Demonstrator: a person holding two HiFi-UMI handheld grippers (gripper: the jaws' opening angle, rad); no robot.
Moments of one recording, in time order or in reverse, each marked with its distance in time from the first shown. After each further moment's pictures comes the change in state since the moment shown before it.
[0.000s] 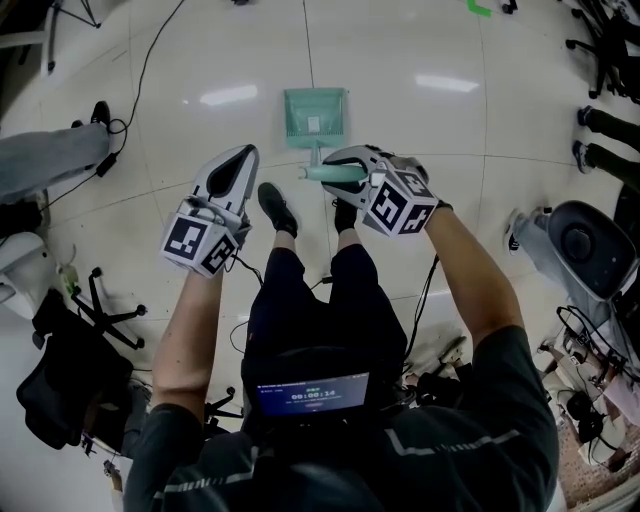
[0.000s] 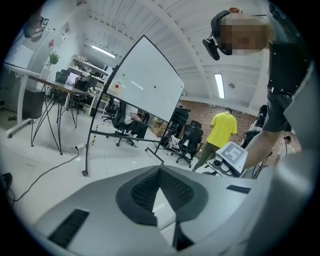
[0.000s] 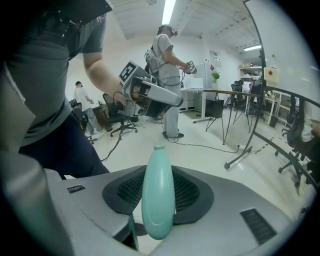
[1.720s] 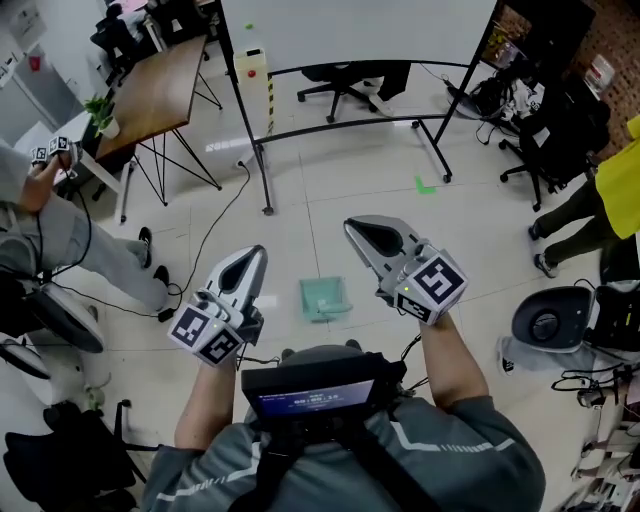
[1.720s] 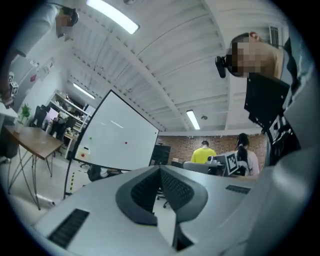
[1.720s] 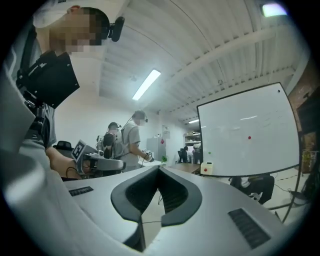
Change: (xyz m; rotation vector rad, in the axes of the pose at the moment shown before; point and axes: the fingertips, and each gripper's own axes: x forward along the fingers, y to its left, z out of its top) left arm -0.258 -0.307 0.414 0.168 -0.415 -0.172; right arm -0.477 0.091 0.458 0.112 -0.725 -0.624
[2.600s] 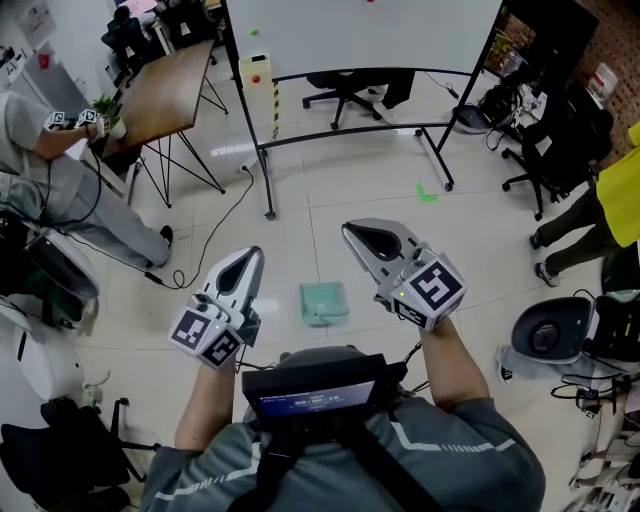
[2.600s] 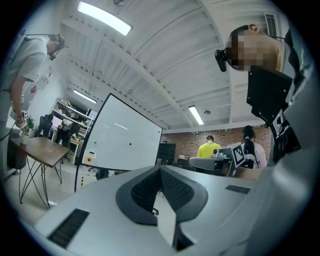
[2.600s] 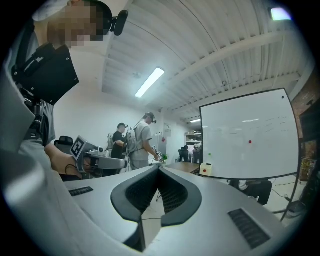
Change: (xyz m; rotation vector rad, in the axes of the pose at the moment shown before) left arm 0.008 -0.013 0.007 0.056 0.017 0.076; right arm -0.015 -0.002 0.015 -0.034 0.026 0.010
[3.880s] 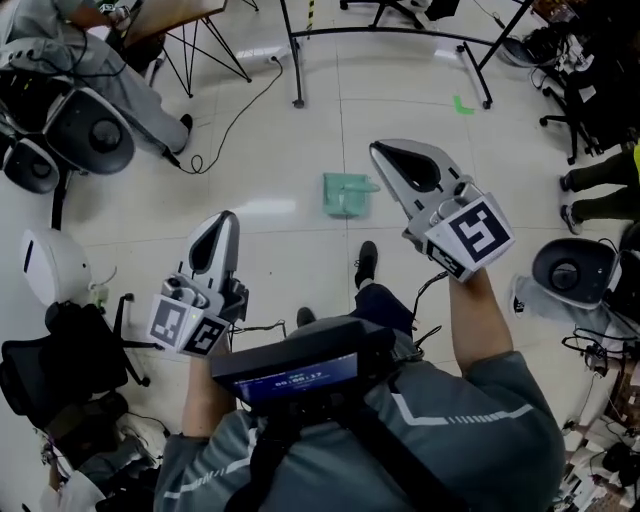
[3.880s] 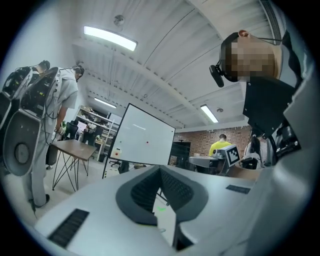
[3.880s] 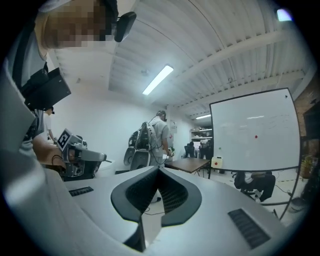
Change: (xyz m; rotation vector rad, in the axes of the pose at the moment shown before) left arm -0.269 -0.070 -0.062 -0.015 0.002 0.218; right arm -0.050 0.196 -0.058 0.001 0.047 0.043
